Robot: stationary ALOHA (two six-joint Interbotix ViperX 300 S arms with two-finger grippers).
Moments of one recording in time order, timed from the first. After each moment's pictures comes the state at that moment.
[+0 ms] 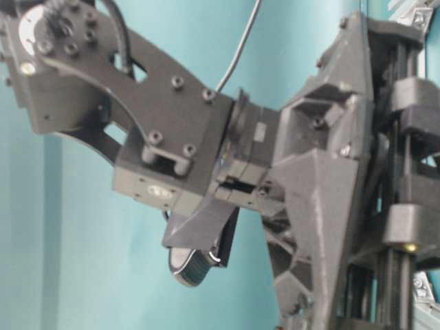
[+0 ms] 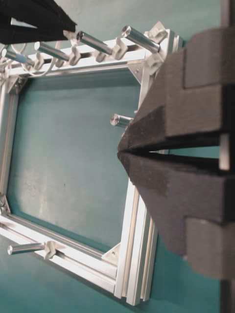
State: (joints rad) left arm 0.13 -1.37 1.39 -0.07 0.24 0.00; right arm 0.28 0.39 -0.05 -0.30 0.91 1.75
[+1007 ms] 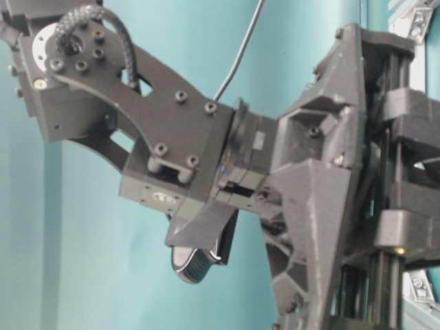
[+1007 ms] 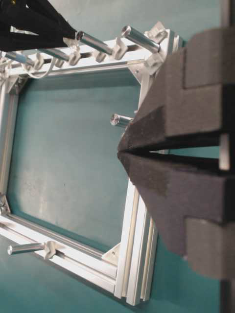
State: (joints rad) left arm 0.13 -1.37 1.39 -0.07 0.24 0.00; right arm 0.27 0.39 -0.04 -0.30 0.91 1.75
